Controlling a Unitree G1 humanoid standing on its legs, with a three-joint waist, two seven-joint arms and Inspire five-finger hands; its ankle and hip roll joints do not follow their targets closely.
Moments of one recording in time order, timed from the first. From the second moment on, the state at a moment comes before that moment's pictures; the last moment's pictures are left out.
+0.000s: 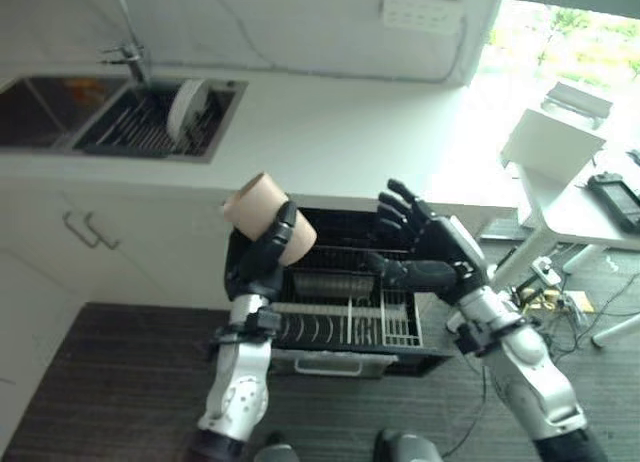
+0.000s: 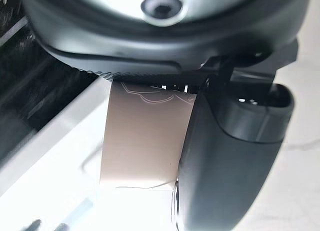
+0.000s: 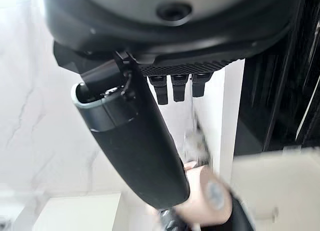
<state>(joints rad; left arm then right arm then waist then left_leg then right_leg) -0.05 0.27 -0.21 -0.04 -0.88 -0.36 0.15 -0.07 -0.42 0.21 -0.24 0.59 -0.04 0.21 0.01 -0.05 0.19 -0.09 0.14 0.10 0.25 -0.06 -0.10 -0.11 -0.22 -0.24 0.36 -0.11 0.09</state>
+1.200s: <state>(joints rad) -0.10 0.53 -0.32 0.02 0.52 -0.47 0.68 -0.08 -0.40 0.31 -0.23 0.95 0.07 0.20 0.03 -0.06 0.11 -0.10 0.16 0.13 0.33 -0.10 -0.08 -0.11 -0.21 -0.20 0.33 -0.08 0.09</state>
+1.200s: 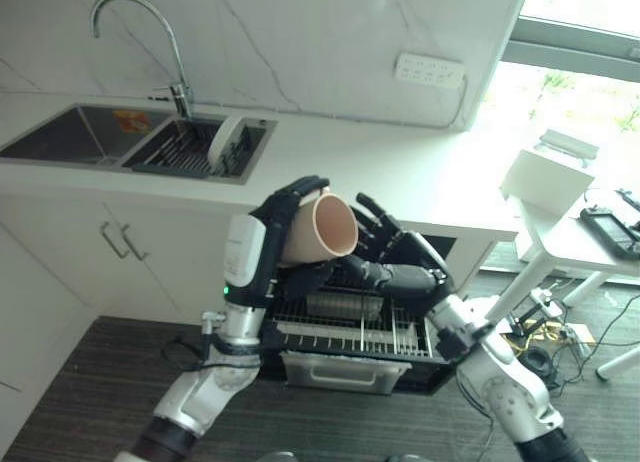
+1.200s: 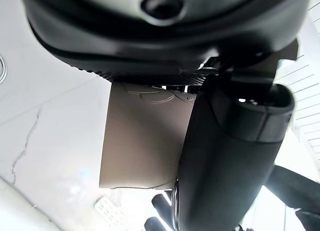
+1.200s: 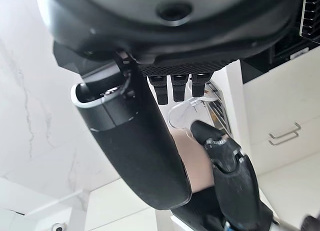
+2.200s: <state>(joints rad) -0.18 0.53 -0.44 0.12 0.61 -0.42 0.72 -0.10 -0.36 0.37 -0.23 1.03 0.10 0.08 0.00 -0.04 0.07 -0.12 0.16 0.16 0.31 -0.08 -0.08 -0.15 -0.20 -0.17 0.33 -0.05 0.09</state>
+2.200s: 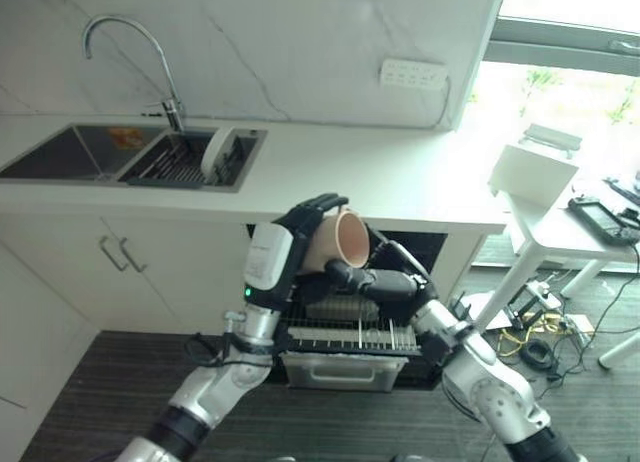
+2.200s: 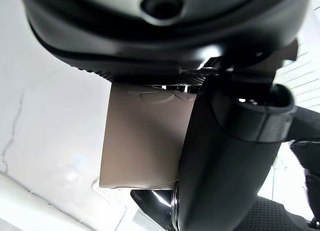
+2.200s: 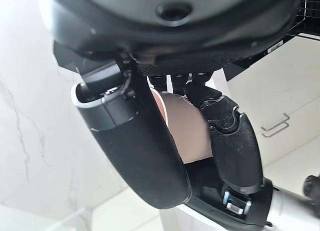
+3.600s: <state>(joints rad) -0.28 0.49 -0.57 0.24 0.76 -0.36 0.82 -0.10 -0.37 0.39 -0.23 0.86 0.08 -0.08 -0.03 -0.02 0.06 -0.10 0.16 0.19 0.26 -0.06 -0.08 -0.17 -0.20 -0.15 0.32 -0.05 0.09</state>
